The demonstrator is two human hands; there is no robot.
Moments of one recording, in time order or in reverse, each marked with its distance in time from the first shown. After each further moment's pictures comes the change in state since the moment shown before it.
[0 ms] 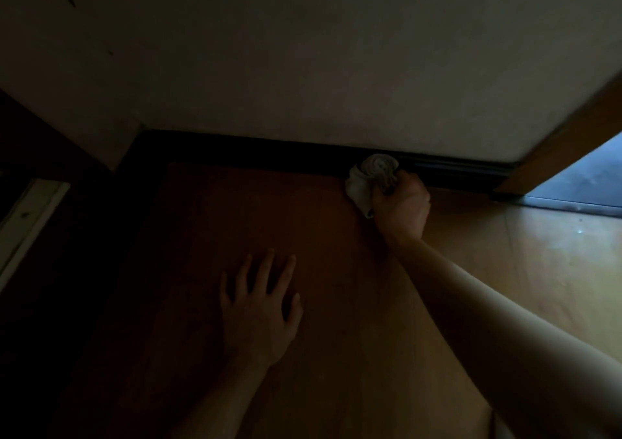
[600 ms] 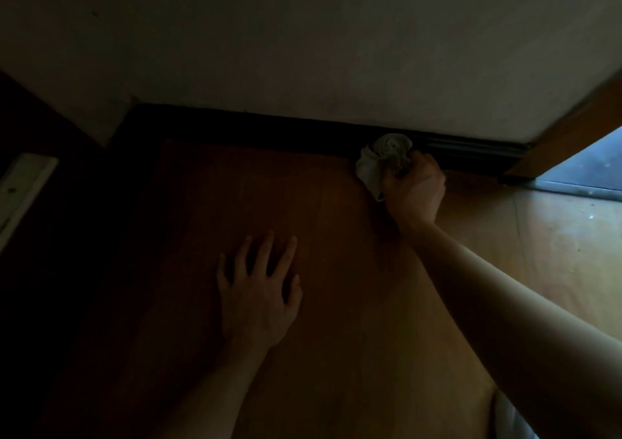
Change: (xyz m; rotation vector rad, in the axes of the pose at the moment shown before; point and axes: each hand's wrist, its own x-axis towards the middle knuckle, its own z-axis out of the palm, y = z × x) left_hand 0.002 -0.007 0.016 0.028 0.005 0.012; right_hand 0.002 0.010 -0.002 -0.055 0.061 -0.034
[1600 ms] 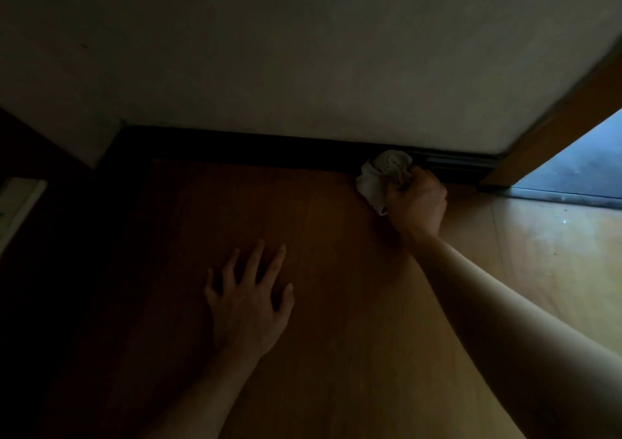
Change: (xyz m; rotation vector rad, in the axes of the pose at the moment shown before) left_hand 0.003 0.008 -0.013 -0.054 -0.032 -0.036; right_hand 0.007 0.016 -0.027 -0.010 -0.035 0.068
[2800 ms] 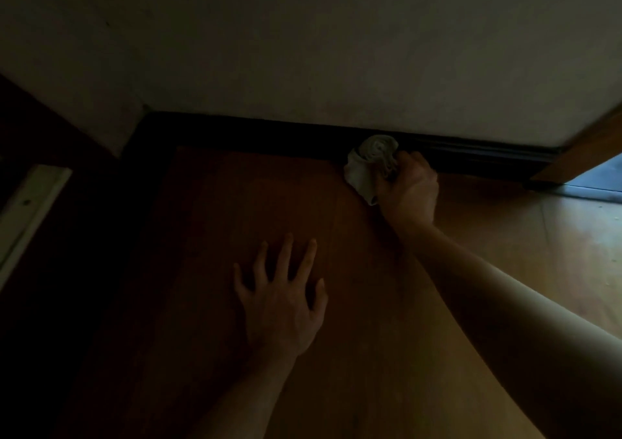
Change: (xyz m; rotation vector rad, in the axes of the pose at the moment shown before) left_hand 0.004 0.005 0.012 -0.011 0.047 -0.022; right_hand -0.012 -0.038 0.045 -0.002 -0.056 -0.230
